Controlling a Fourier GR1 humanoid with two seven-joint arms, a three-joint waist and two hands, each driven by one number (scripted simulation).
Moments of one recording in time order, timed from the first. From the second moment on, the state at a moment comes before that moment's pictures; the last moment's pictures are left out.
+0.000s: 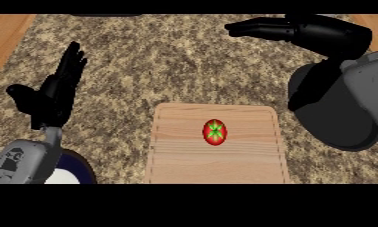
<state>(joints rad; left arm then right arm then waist) -0.24 0.42 -0.16 -1.46 0.28 0.29 0.04 -0.82 -0.61 0.32 -1.36 0.14 0.63 -0.38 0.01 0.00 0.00</state>
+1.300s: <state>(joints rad) -0.23 0.32 -0.07 -1.44 0.17 0.21 0.04 -0.64 -0.37 0.36 -1.56 0.39 0.77 -0.12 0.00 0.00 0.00</state>
